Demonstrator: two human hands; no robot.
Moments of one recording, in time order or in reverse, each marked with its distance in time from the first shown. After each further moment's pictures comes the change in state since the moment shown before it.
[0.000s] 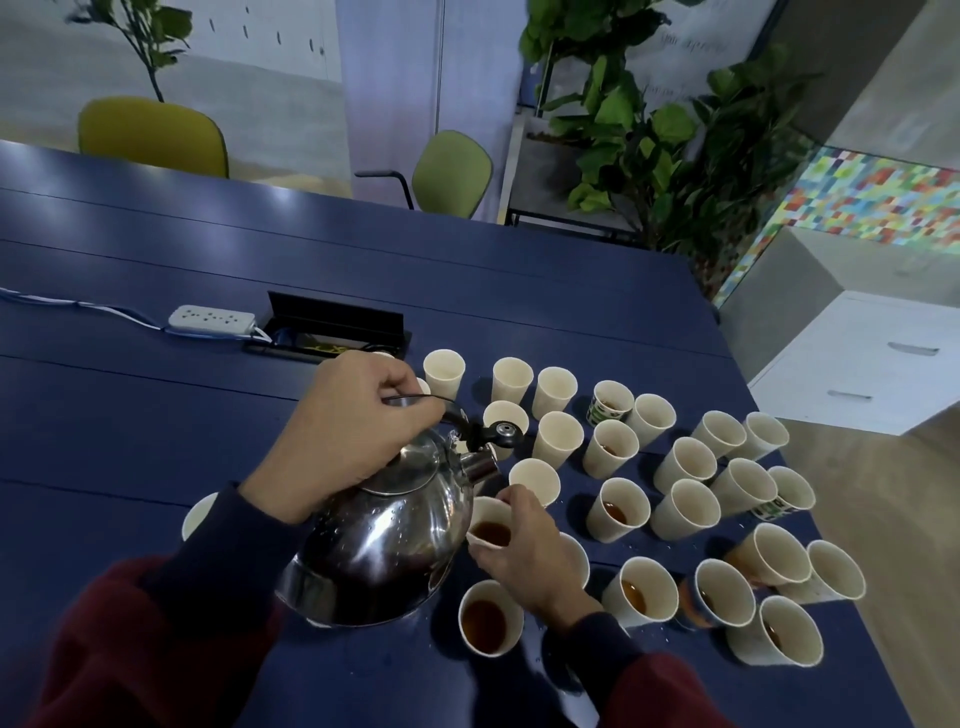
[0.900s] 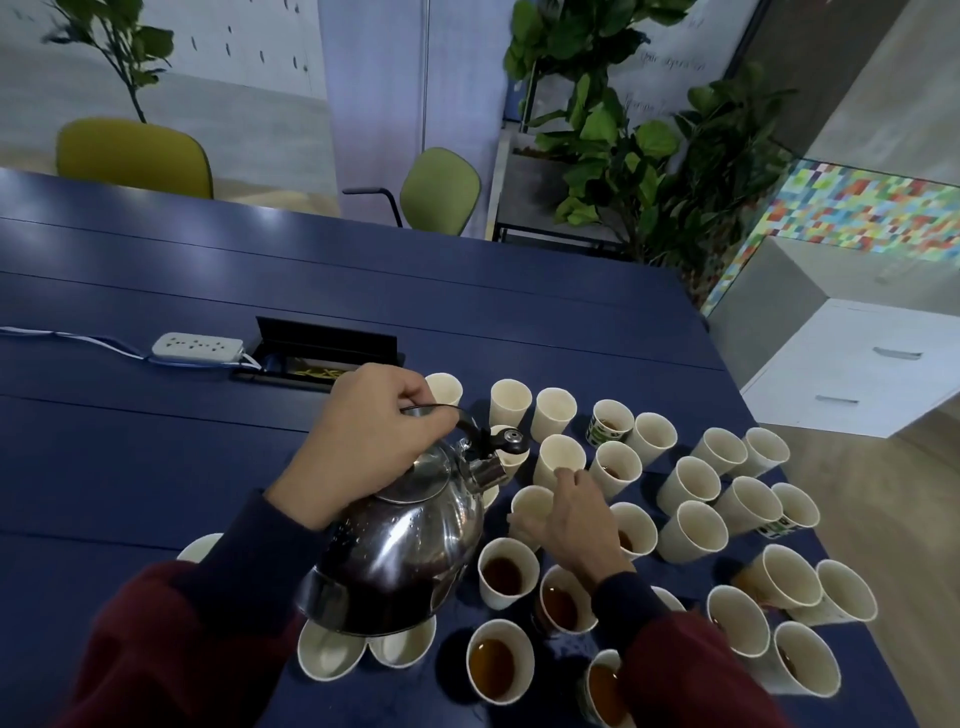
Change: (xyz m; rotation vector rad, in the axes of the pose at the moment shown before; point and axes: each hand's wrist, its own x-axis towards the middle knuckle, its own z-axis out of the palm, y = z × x) left_hand 0.035 -0.005 0.006 -0.033 -0.029 0.010; right_hand 0.058 0.007 -0.045 -0.430 0.073 0.182
